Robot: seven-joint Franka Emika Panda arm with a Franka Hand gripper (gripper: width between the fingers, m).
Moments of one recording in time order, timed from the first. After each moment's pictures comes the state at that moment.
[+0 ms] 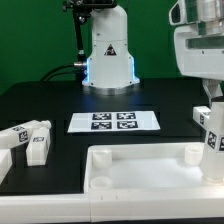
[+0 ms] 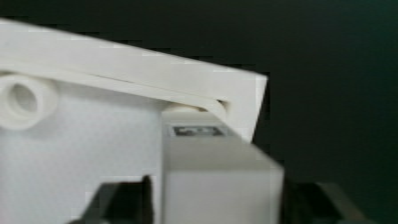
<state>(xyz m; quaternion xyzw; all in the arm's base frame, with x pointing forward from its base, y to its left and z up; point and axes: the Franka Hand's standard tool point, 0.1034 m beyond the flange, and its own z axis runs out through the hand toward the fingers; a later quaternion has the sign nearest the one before) 0.642 0.118 0.129 -0.85 0.51 -0.05 0.10</state>
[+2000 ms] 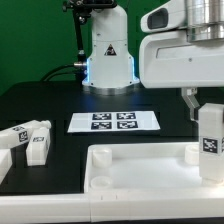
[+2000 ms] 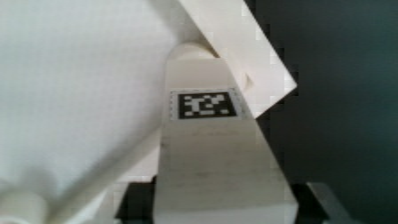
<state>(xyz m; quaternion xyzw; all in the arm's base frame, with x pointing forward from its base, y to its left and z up) 0.634 0.105 0.119 -0.88 0.46 -0.09 0.07</state>
